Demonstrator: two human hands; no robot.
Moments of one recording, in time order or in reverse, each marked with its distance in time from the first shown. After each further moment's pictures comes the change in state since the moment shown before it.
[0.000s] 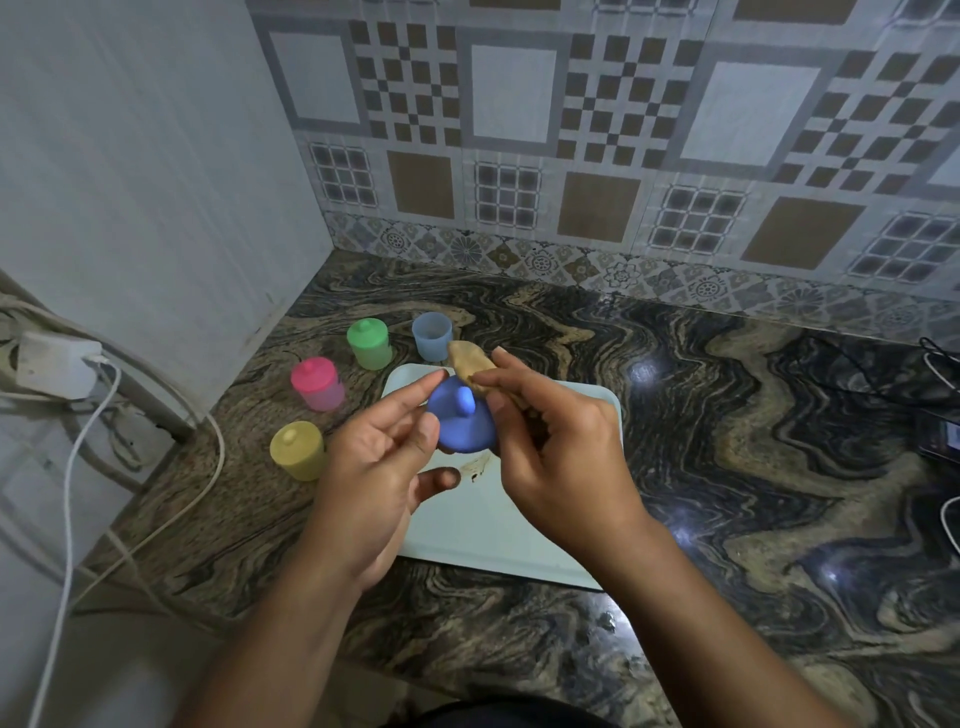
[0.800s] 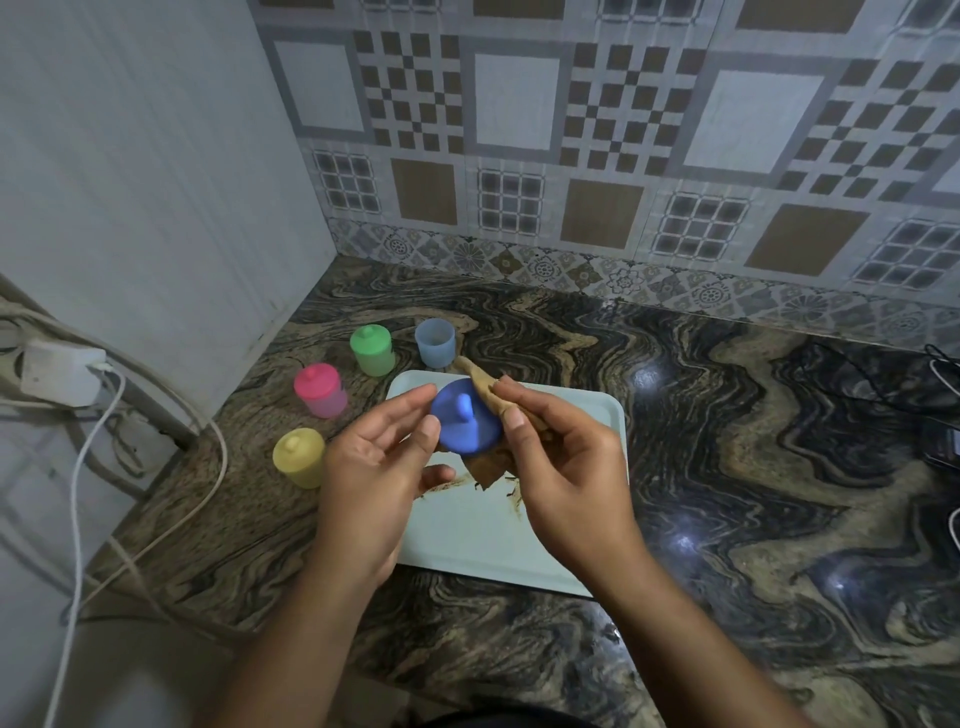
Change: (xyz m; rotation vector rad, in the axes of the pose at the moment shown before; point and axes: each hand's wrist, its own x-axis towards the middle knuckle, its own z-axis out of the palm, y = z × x) left_hand 0.008 -0.005 0.001 0.049 0.200 0.043; right_hand -0.013 0.003 0.008 0.425 0.058 0.409
